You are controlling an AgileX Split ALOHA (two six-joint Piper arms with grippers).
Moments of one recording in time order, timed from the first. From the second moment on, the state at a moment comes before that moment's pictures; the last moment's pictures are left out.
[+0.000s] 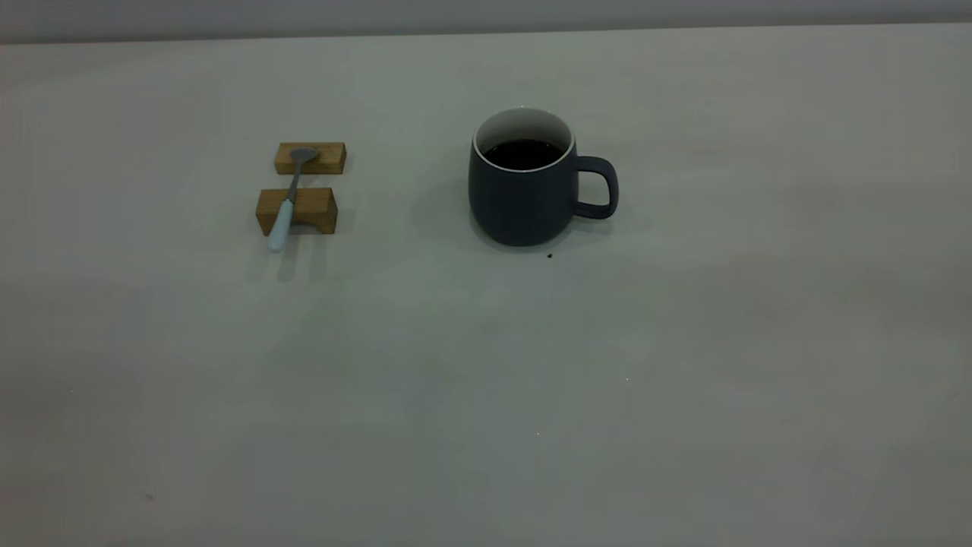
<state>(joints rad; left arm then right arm) 0.00 -0.02 -0.49 0.09 1.14 -0.08 0.03 0.37 -0.54 0.02 1.09 -0.06</state>
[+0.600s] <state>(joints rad) 0.00 -0.02 -0.49 0.09 1.14 -0.08 -0.02 0.02 -0.47 0.01 1.13 -0.02</state>
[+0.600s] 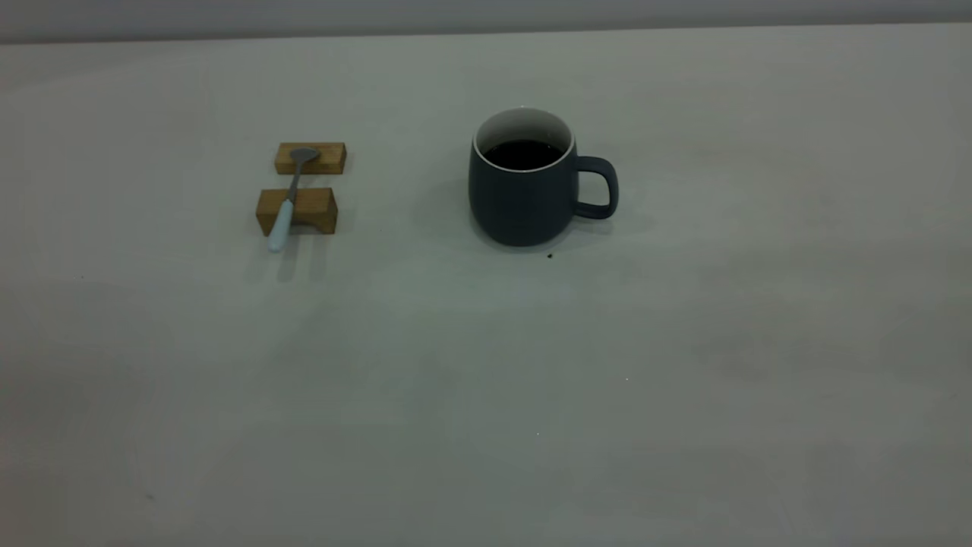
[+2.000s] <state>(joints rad) 0.00 0.21 -0.61 0.06 0.93 -0.09 -0.02 0.02 -0.47 0.01 1.13 -0.02</state>
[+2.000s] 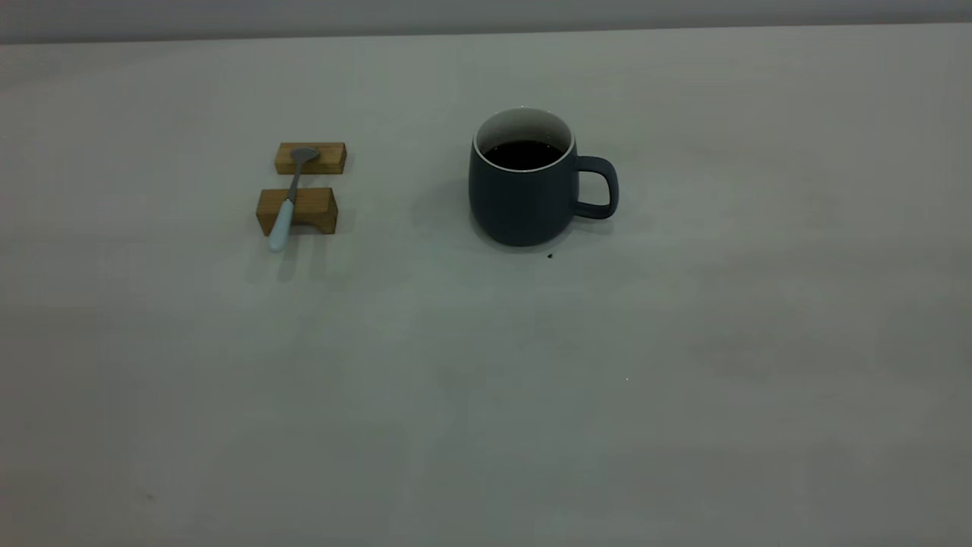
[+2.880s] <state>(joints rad) -0.13 1.87 -1.40 -0.12 0.86 0.08 -0.02 0.02 -0.47 0.01 1.13 -0.02</state>
